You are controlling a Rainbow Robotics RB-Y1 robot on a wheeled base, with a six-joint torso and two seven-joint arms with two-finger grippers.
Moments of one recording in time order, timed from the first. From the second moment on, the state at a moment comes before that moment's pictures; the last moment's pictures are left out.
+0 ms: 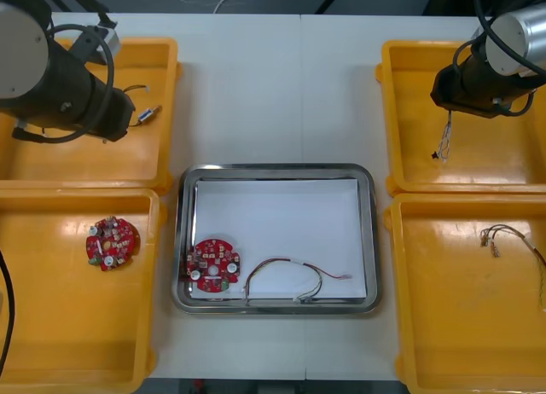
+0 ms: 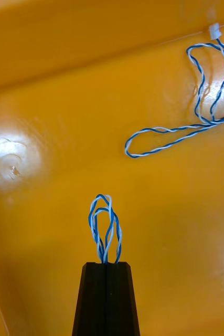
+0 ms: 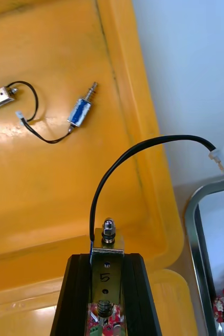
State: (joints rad) right arm -0.87 -0.66 0.20 -1.23 -0.57 1.37 1.05; left arm -0.64 0.55 0.02 -1.99 0.52 1.91 -1.40
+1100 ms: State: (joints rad) right arm -0.81 -0.75 0.16 -1.23 -0.66 1.37 1.20; left arm -0.47 0.38 -0.37 -2.10 0.20 1.91 -0.98
